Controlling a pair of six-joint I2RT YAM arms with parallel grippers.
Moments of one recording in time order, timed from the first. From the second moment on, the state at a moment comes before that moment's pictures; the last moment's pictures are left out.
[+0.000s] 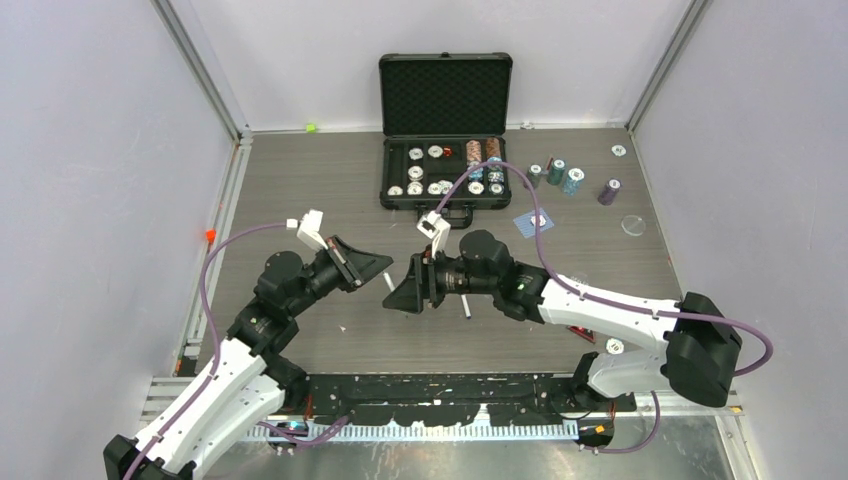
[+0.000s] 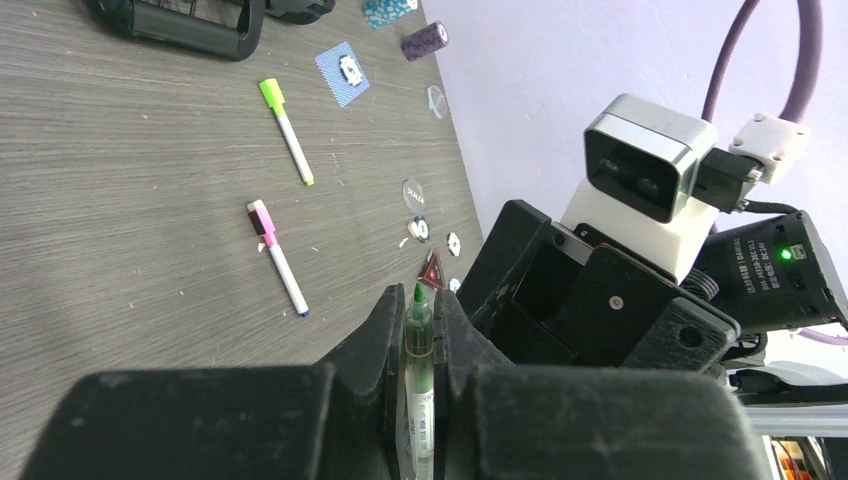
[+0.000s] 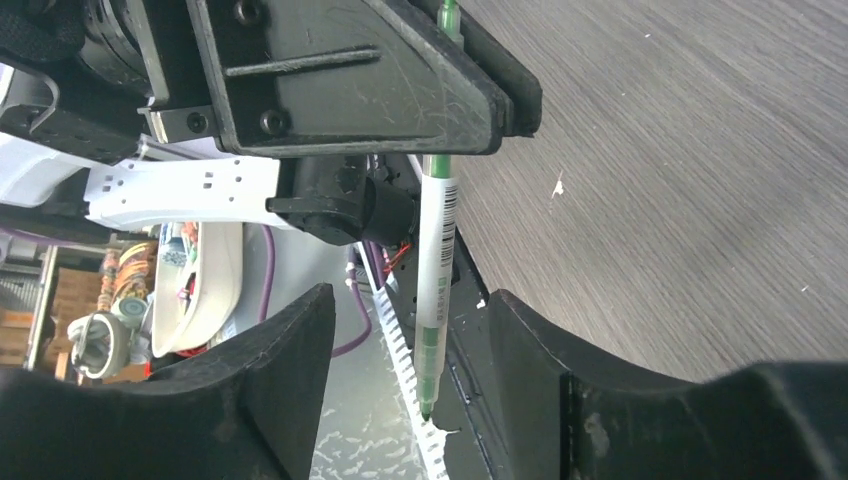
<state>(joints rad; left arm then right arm) -0.53 0.61 0.50 -0.03 0.26 -1.00 0.99 1.29 0.82 0.20 -0.40 0.71</state>
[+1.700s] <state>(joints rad) -0.53 0.80 0.66 -0.24 0.15 -0.78 1.00 1.06 0.90 -0.28 0.24 0.65</state>
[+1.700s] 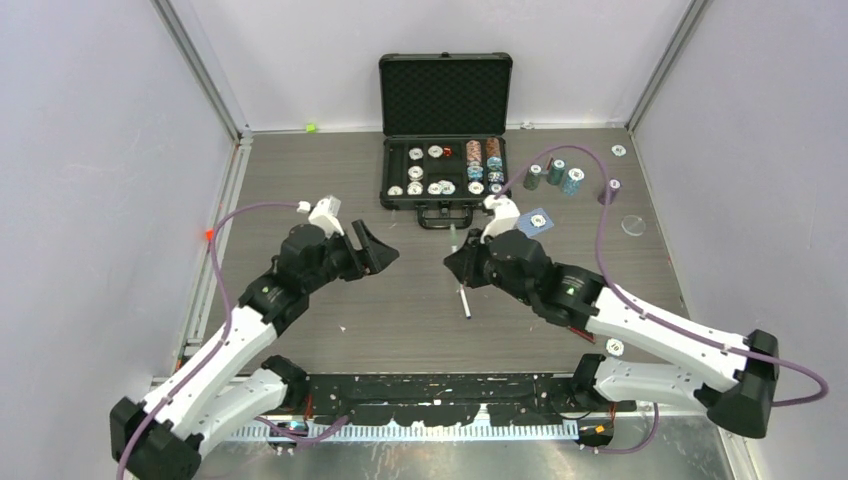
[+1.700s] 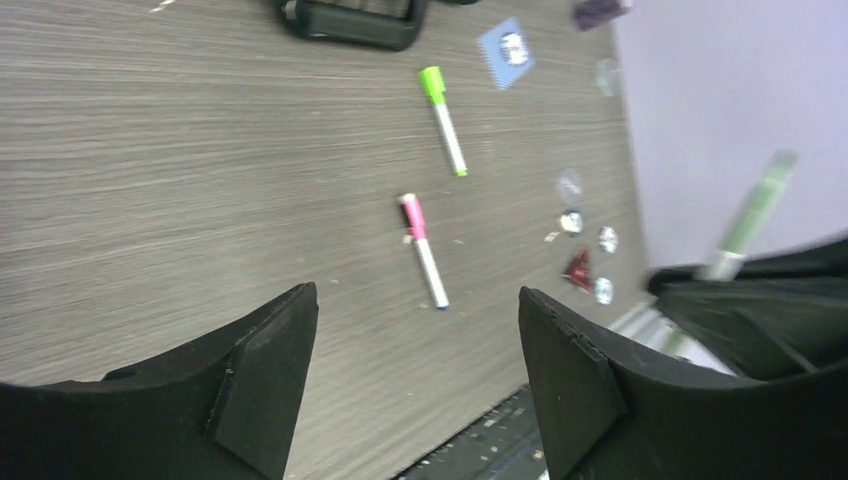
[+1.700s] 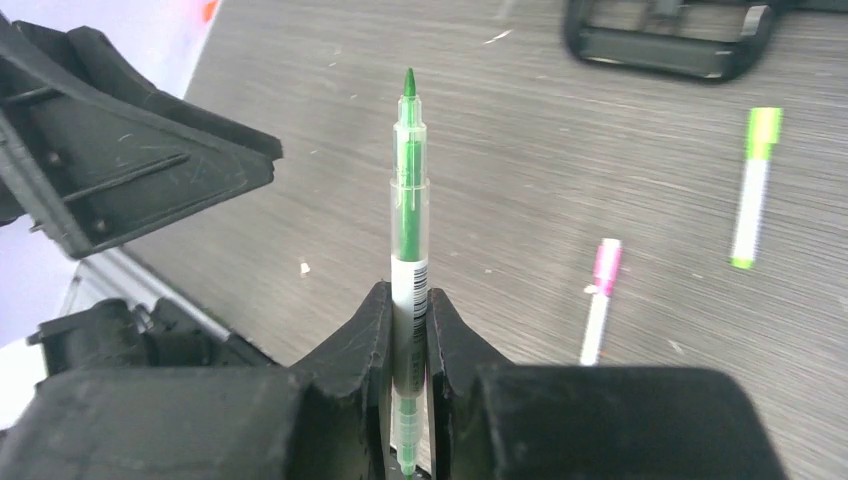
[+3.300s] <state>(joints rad) -0.46 2.12 1.55 -0.41 -0.17 -0.18 1.00 0.72 0.86 -0.69 0.45 0.65</state>
